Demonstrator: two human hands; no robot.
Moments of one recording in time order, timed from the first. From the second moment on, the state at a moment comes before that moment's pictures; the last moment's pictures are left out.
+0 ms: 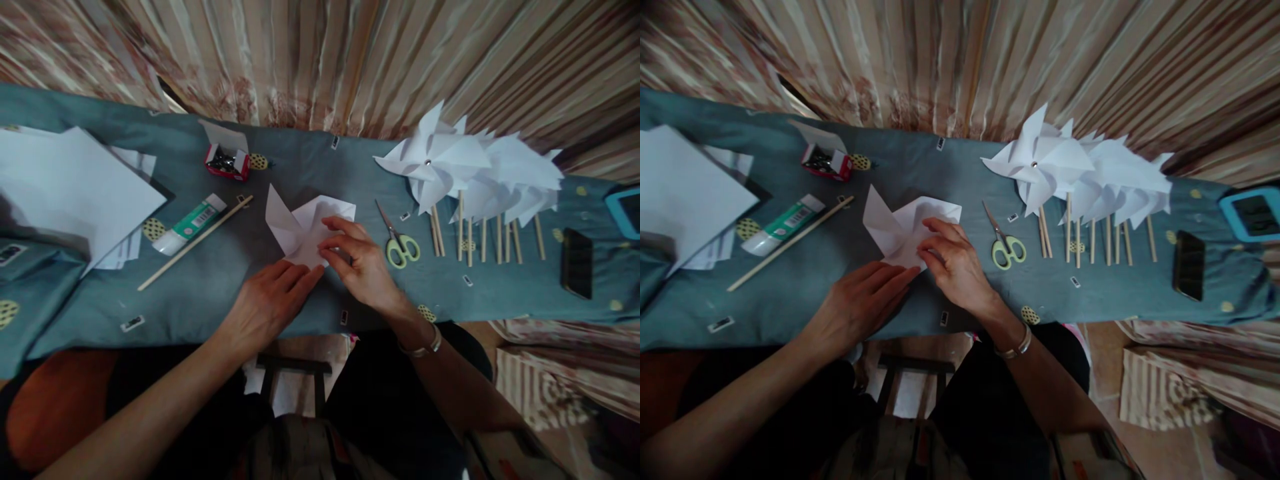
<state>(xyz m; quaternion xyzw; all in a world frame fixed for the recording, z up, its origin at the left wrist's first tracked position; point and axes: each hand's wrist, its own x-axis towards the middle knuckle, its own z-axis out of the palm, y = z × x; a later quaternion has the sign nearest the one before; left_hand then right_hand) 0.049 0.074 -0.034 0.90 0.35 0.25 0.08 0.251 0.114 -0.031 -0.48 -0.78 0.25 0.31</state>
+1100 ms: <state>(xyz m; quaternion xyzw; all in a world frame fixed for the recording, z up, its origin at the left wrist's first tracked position) 0.051 0.070 -0.041 0.83 0.42 0.29 0.20 0.242 0.113 -0.039 -0.49 -0.79 0.19 0.32</state>
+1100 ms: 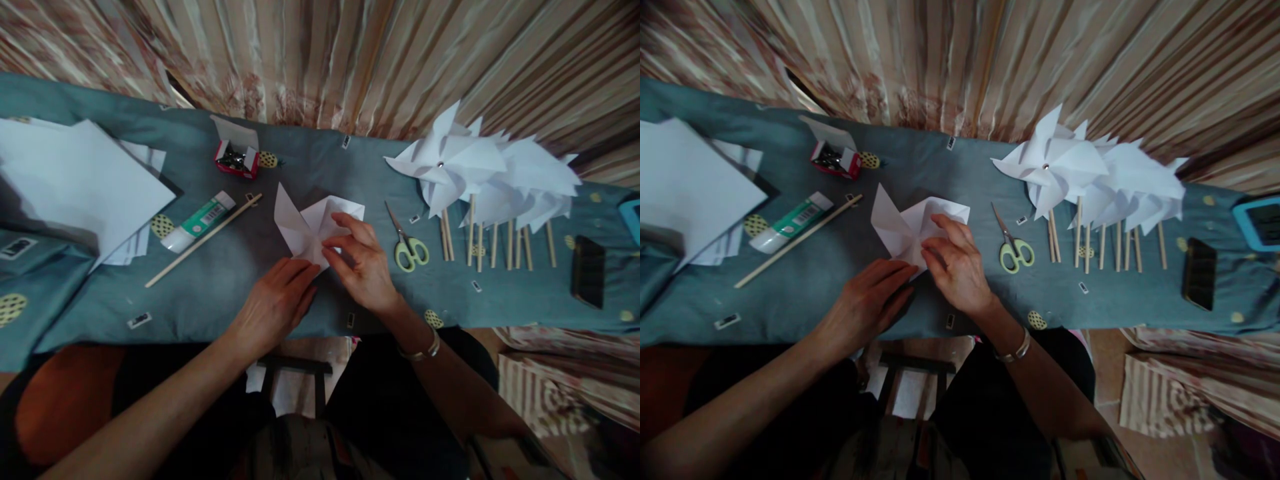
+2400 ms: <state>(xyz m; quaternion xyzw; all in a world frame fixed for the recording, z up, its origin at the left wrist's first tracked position) 0.051 0.072 -0.043 0.83 0.43 0.28 0.21 0.239 0.106 -0.046 -0.46 -0.84 0.10 0.27</state>
